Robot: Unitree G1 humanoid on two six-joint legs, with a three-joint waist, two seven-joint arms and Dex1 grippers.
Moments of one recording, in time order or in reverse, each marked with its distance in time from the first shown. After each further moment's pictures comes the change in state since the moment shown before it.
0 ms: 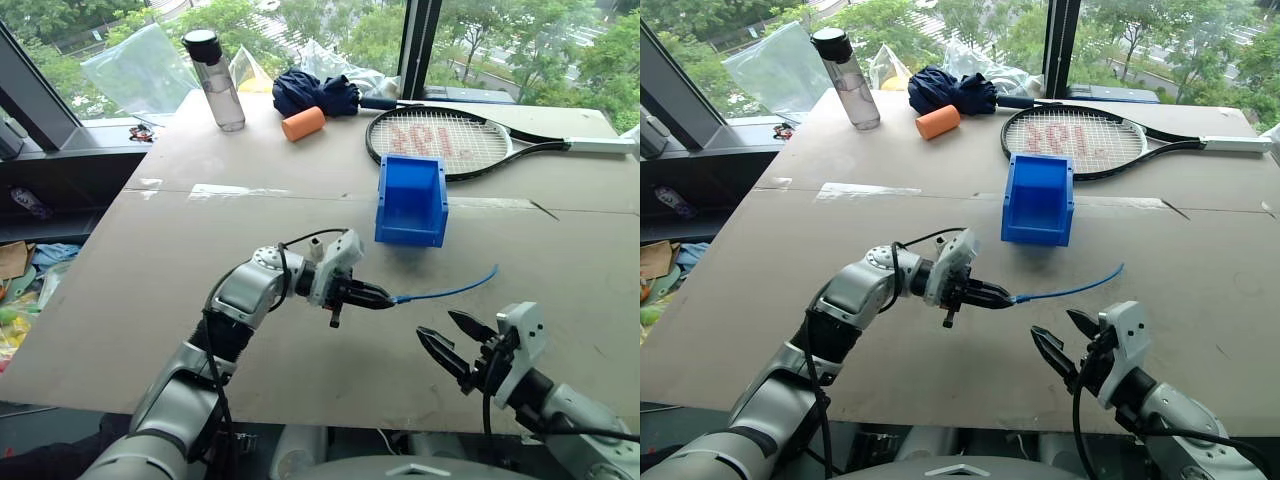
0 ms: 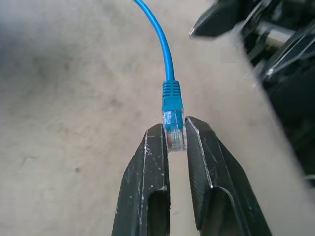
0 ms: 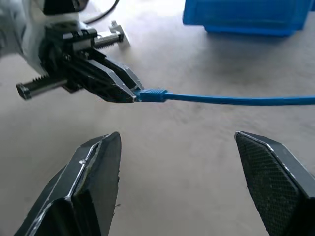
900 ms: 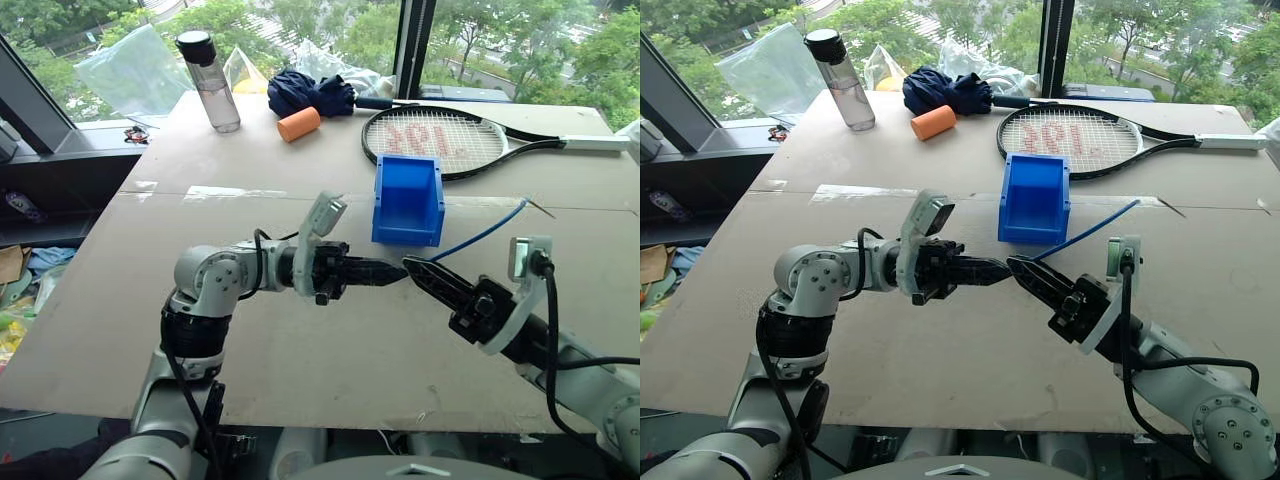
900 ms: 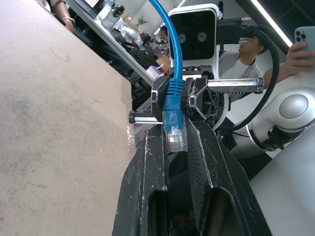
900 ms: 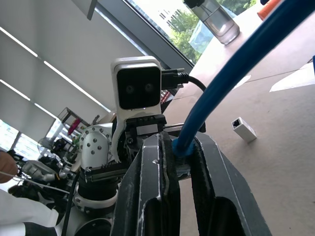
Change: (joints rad) left arm 0.014 -0.021 0.254 -0.243 -0.479 0.469 0.226; right arm -0.346 -0.184 0.024 0.108 0.879 -0.108 -0.392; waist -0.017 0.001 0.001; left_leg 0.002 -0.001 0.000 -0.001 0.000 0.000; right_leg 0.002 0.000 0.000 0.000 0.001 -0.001
